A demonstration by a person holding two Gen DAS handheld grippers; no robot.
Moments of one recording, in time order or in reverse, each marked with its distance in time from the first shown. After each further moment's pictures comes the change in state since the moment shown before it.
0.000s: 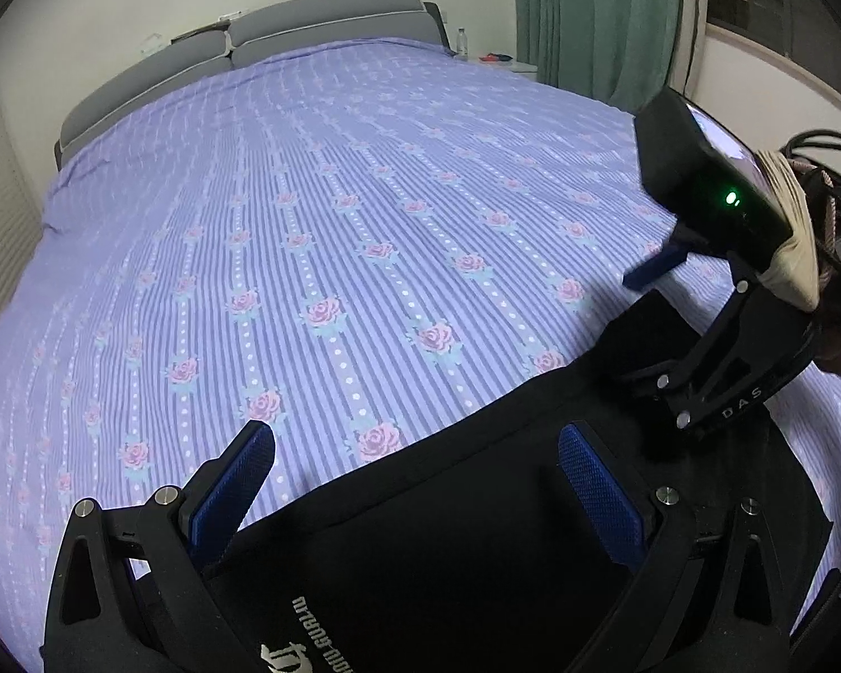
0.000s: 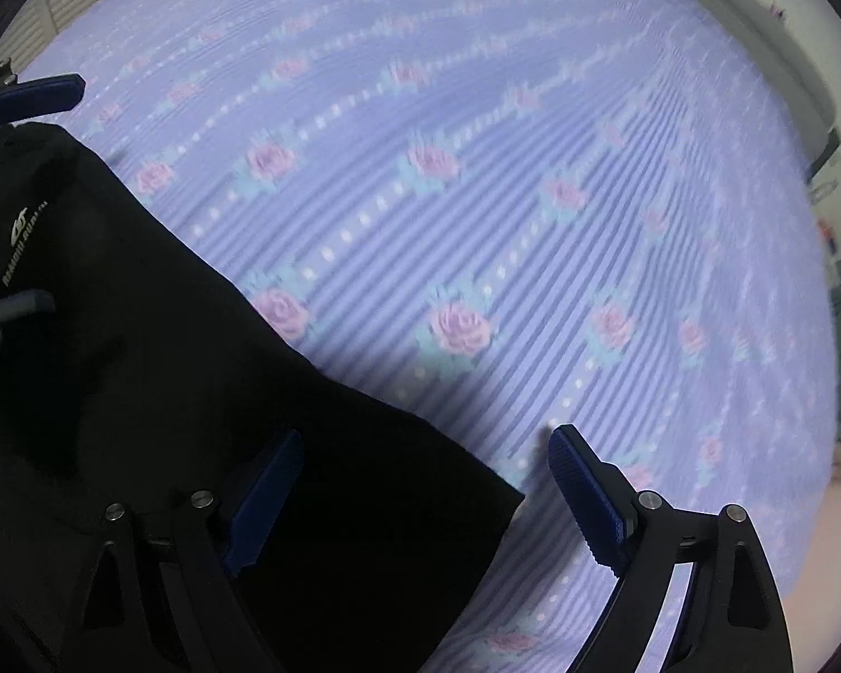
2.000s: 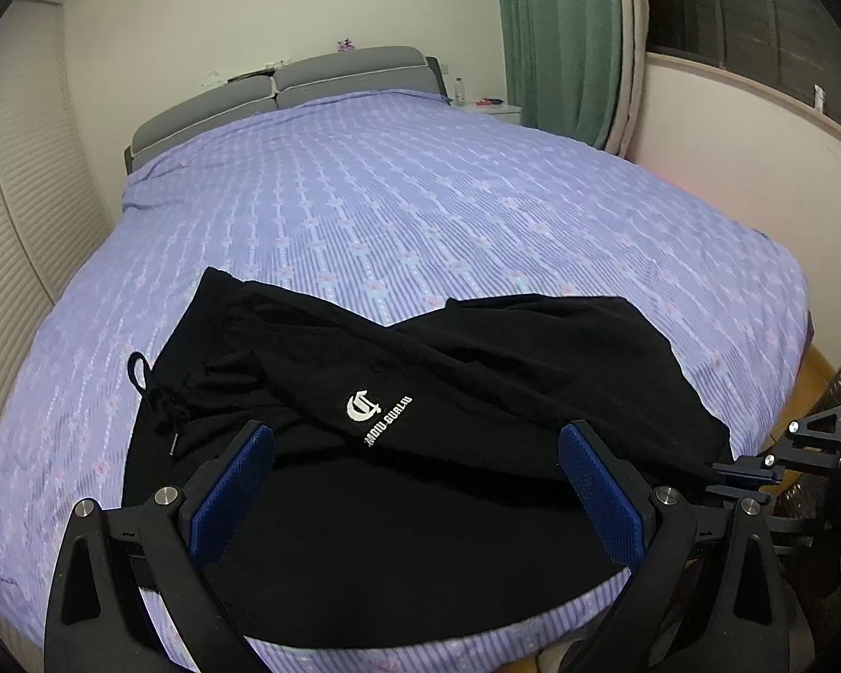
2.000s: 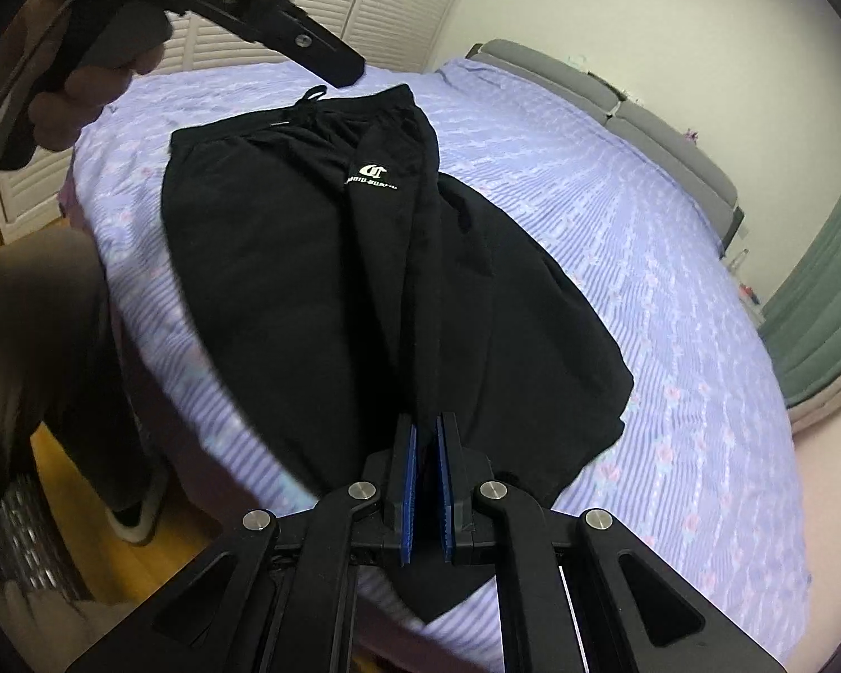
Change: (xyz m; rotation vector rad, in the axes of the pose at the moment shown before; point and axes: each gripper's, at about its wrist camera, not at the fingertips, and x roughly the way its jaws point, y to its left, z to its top) left arm -0.323 -0.117 -0.269 -0.021 -0.124 0.056; right arm -0.182 0.375 -0.406 -0.080 -0.480 -0.244
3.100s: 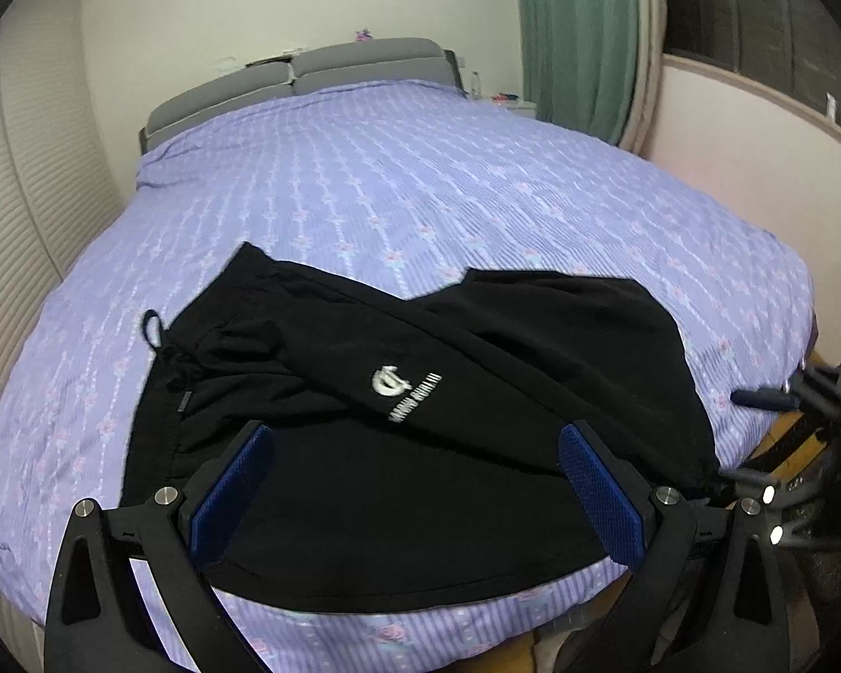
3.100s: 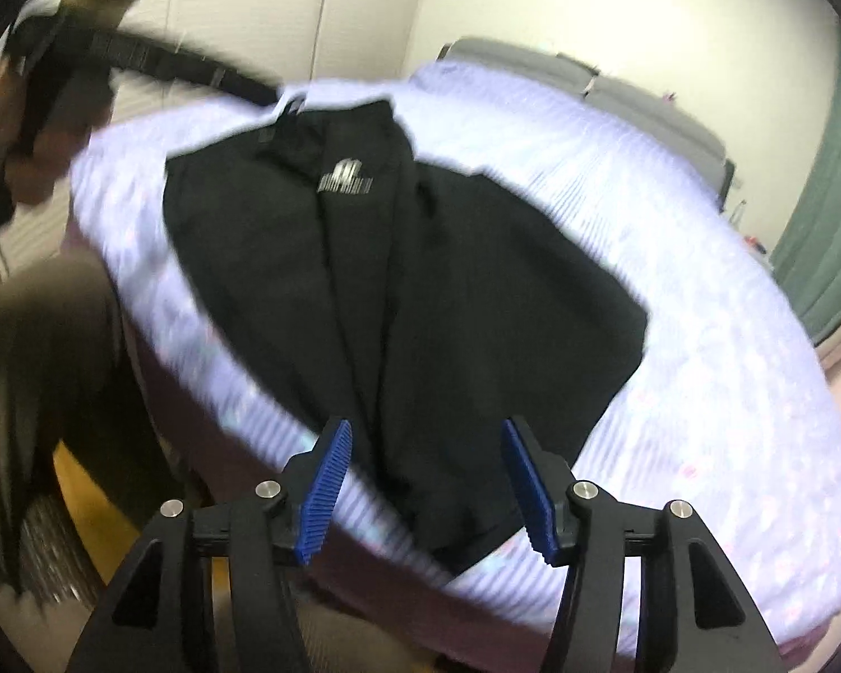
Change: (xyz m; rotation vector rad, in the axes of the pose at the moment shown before) left arm -0.008 0.014 -0.025 -0.059 0.014 0.024; right arm -0.011 -0.025 -0.020 0.185 -0.052 0.057
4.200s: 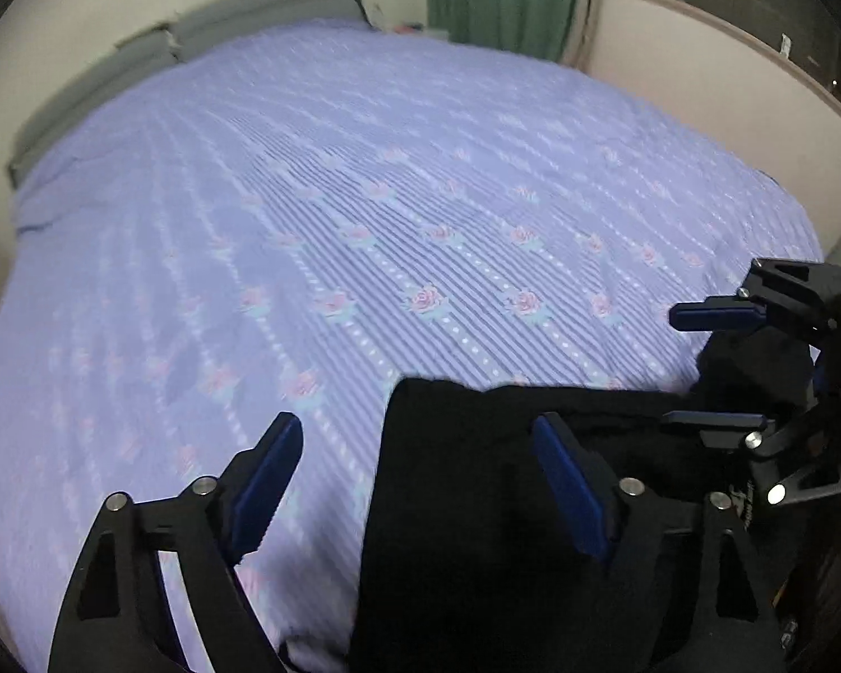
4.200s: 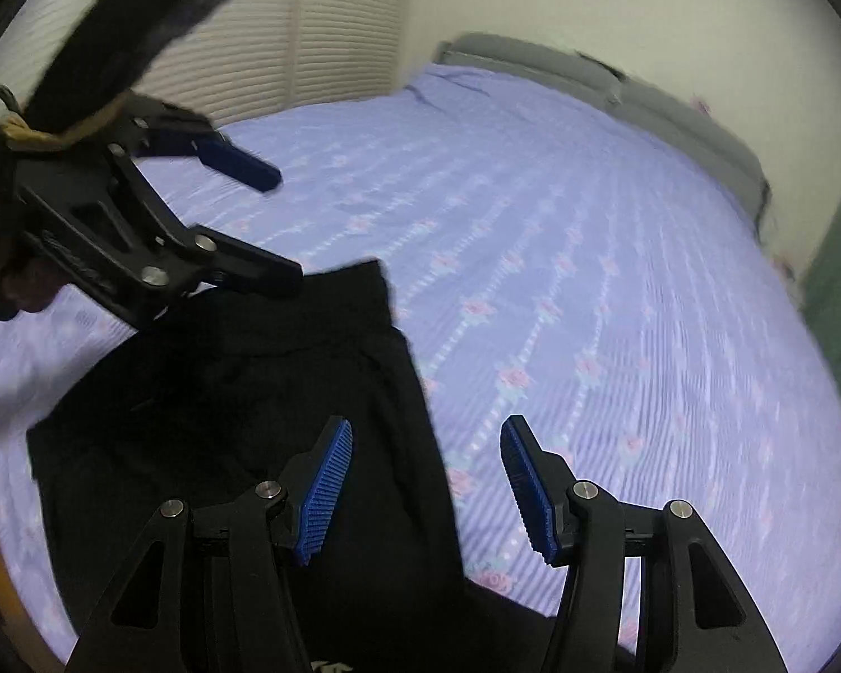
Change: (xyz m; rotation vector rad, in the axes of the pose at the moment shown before) left arm 0.231 0.208 0.159 0.268 0.224 -0.290; right arm 0.220 0.022 0.261 0.130 0.074 0.041
